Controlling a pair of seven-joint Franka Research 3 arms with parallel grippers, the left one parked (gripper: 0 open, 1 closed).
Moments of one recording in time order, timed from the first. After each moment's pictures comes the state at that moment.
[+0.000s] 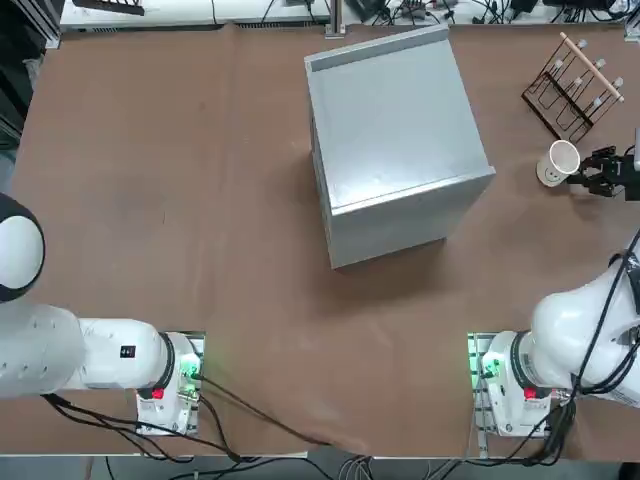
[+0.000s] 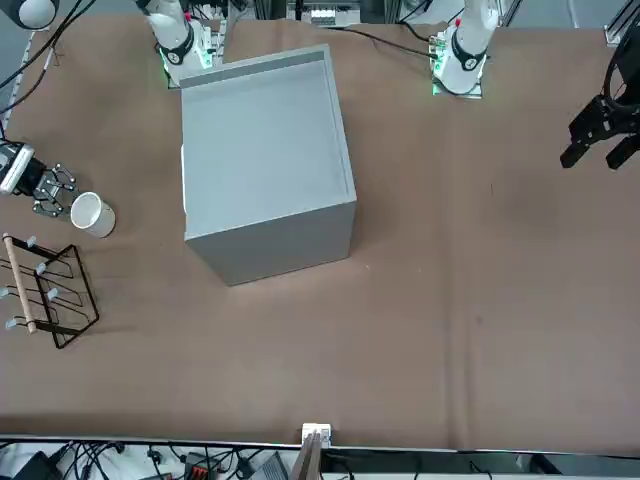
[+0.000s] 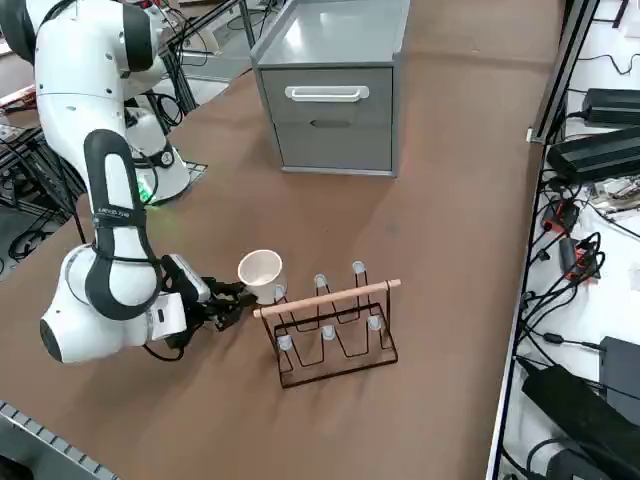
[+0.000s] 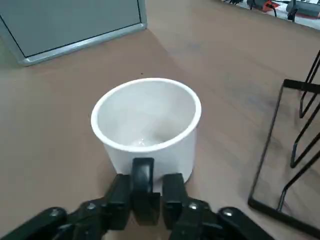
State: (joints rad) arm -0.46 0.76 -0.51 -1.78 1.06 1.59 -2.61
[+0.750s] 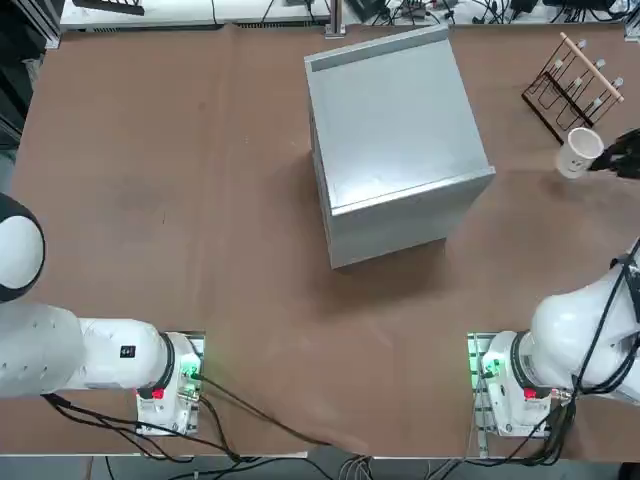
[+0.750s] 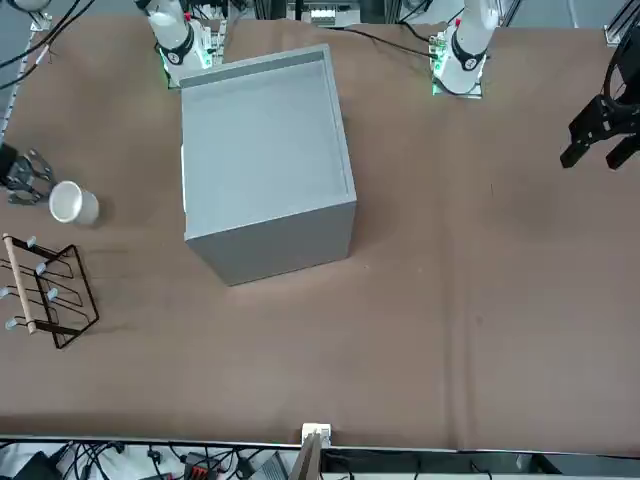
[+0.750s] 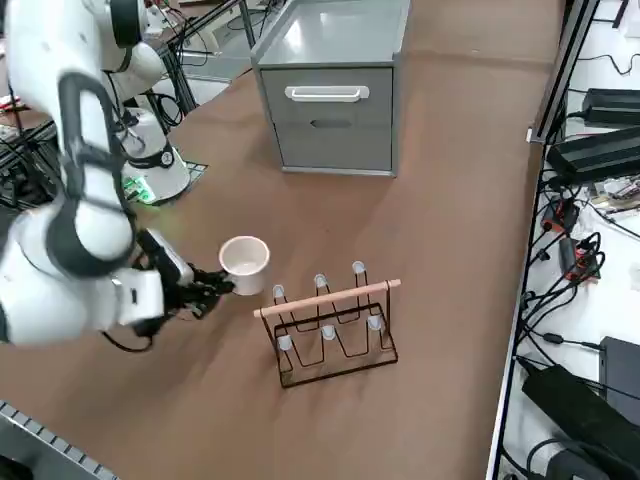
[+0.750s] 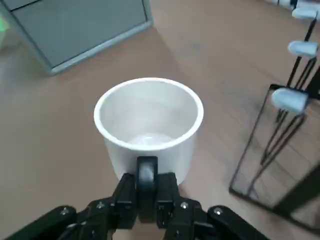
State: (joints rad) arm -0.37 0.59 -0.64 -1.71 0.84 1.53 -2.37
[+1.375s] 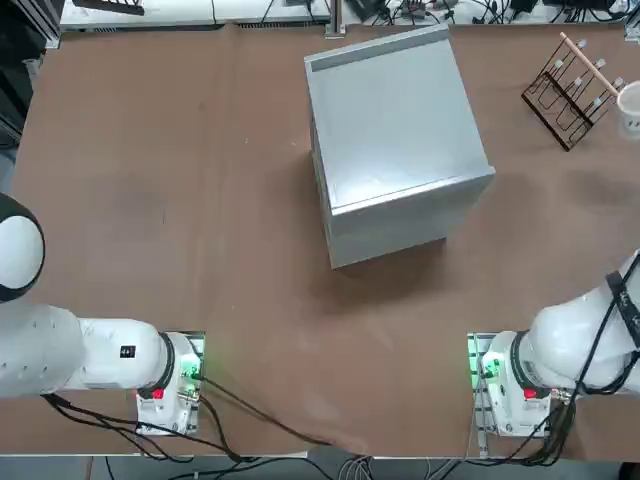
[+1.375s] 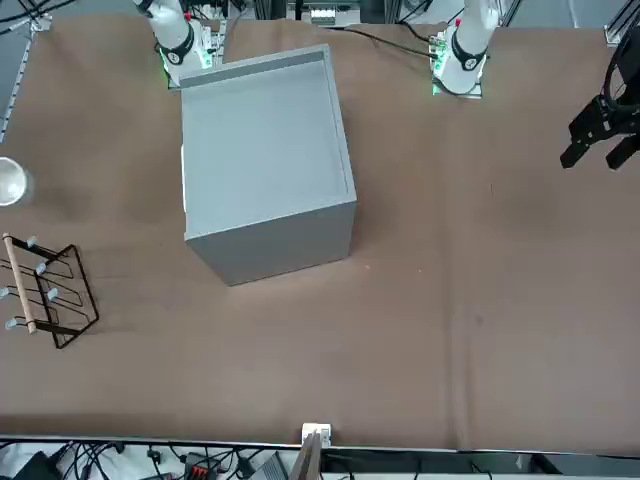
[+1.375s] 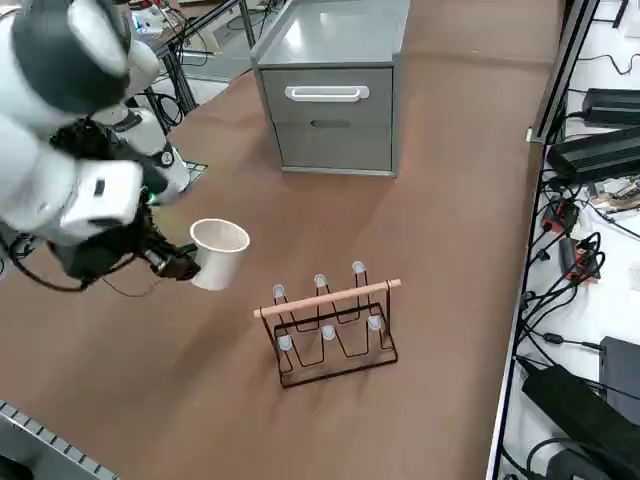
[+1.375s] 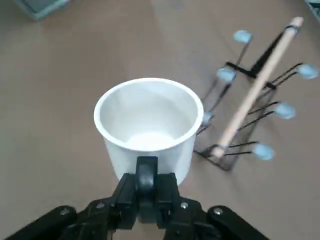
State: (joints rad) arm -0.15 0.44 -0.75 -1.49 0.54 1.60 -2.12
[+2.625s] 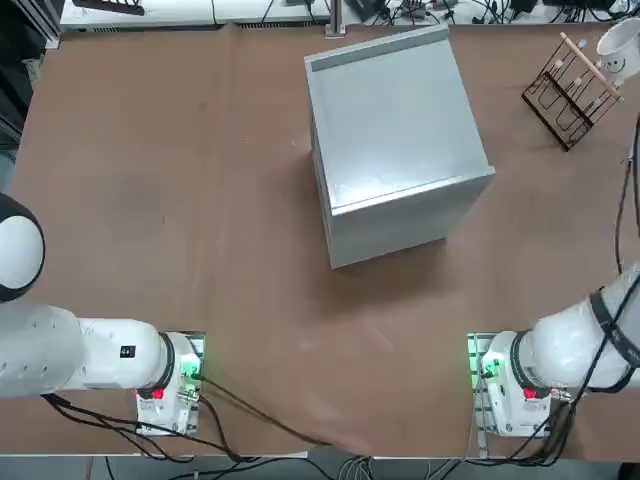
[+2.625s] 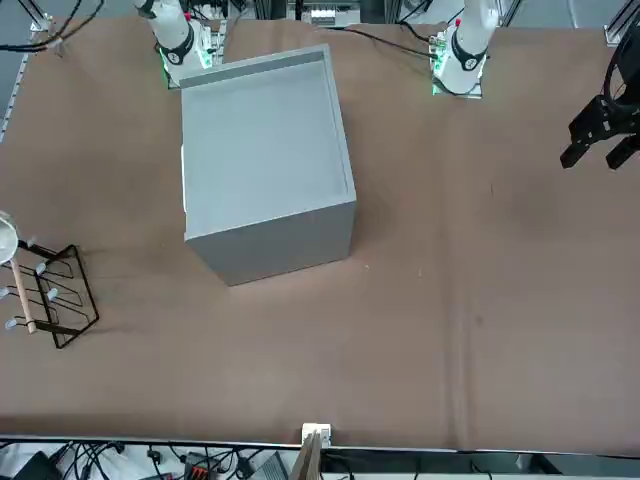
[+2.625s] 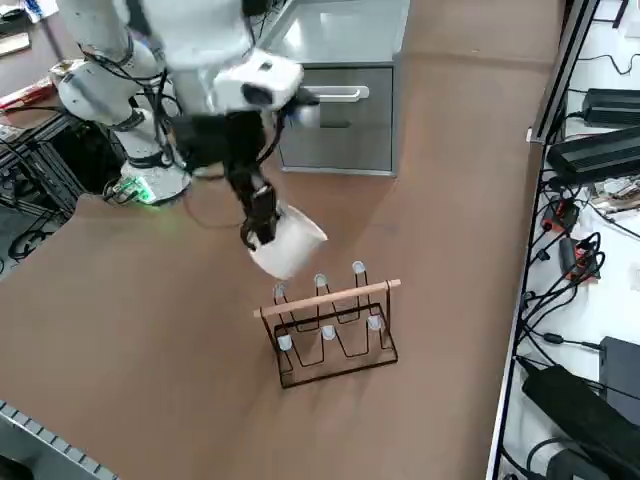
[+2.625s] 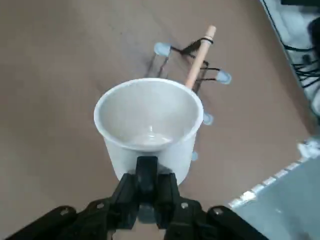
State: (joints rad) arm -0.04 0.29 -0.45 -1.52 -0.02 1.92 -1.45
